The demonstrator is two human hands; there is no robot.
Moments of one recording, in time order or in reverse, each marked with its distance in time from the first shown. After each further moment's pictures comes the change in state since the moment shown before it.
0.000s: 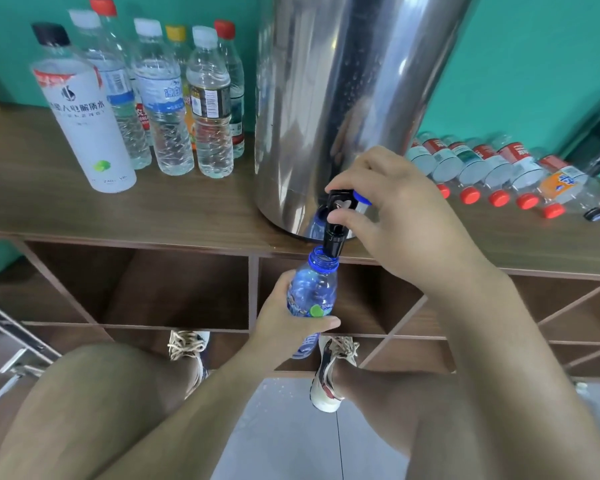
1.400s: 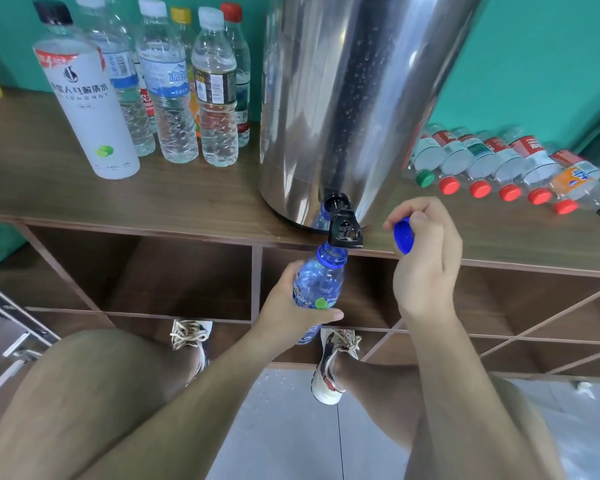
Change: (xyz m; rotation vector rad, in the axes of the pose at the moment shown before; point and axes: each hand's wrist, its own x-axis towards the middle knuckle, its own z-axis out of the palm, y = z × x) left_hand 0.014 -0.014 -0.001 0.098 -0.048 0.042; right_hand -0.051 -0.003 0.047 0.748 0.519 0.553
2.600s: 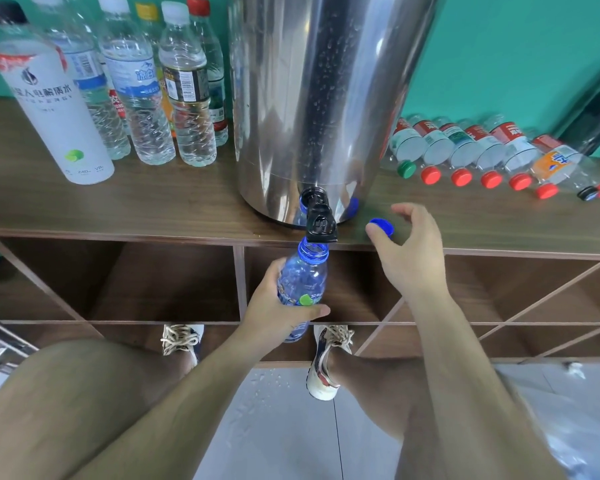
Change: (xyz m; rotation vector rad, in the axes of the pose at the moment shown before) left_hand -0.004 0.011 0.004 0.071 0.033 -0.026; right_hand 0.026 0.068 -0.038 -0.559 -0.046 0.184
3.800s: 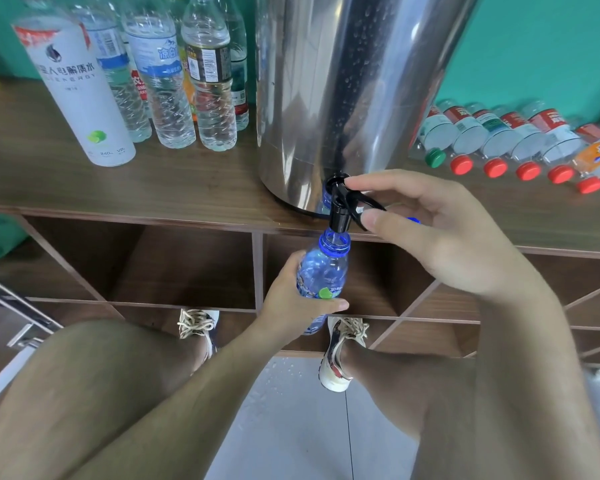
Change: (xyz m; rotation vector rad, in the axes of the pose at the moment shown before) left_hand 0.004 -0.012 0.004 -0.026 0.024 -0.003; right_hand -0.019 -0.082 -0.049 0.256 -0.595 -0.355
